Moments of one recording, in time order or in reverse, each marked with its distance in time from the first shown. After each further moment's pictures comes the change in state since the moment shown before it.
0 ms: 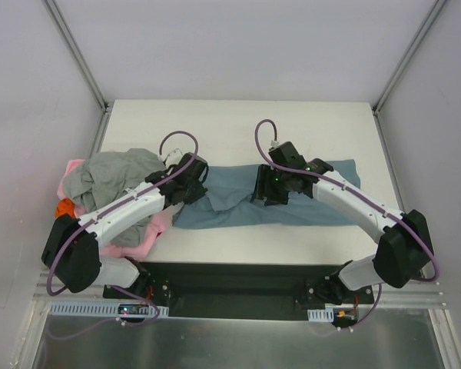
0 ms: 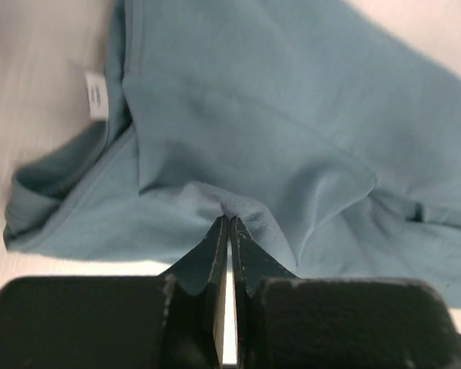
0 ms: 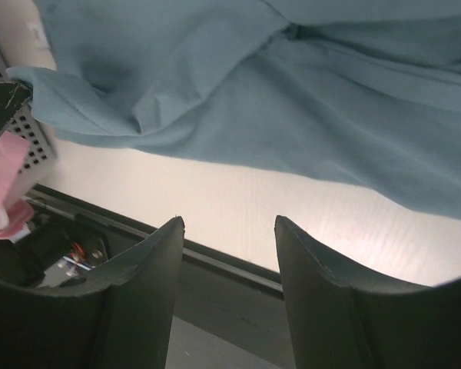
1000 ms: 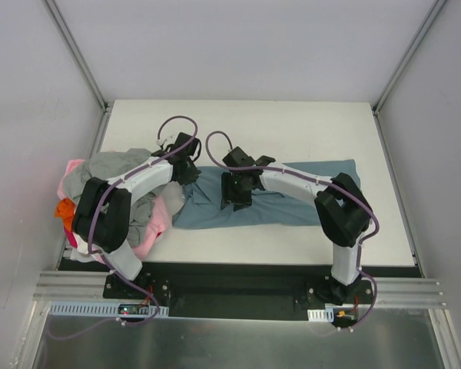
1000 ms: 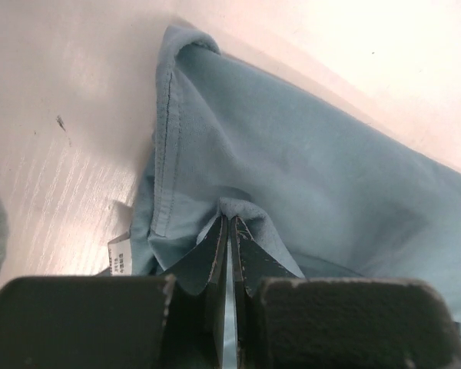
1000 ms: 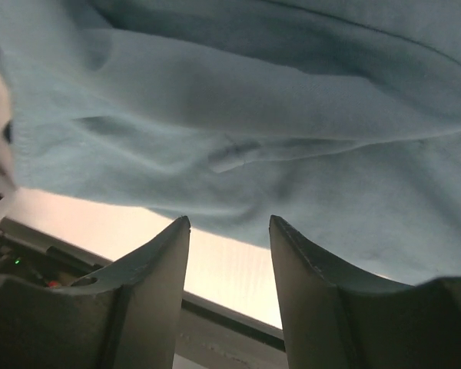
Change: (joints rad) left arm 0.249 0.335 0.175 0.109 0.059 0.191; right arm 0.163 0.466 0.259 0.101 0.002 0.045
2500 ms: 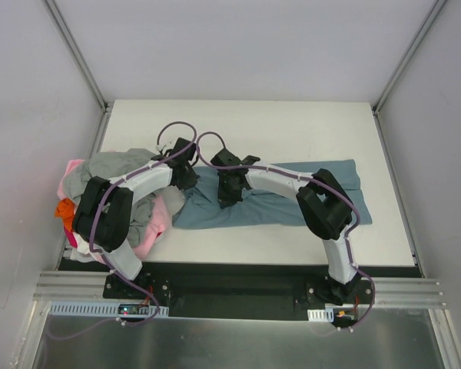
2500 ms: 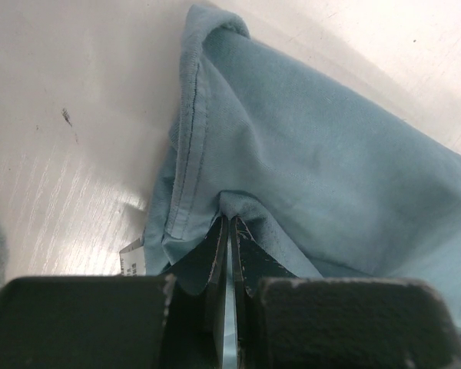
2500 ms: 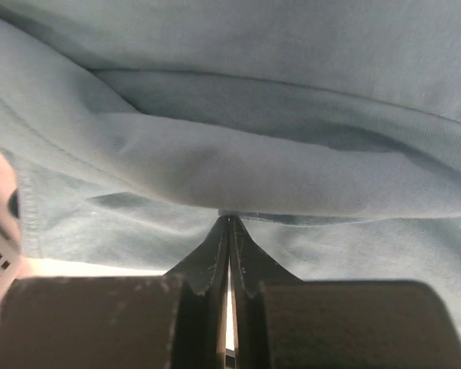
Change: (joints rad) left arm 0.013 0.012 -0.068 0.055 0.023 0.000; right arm 0.037 0.157 0.137 -0.014 0.105 0.085
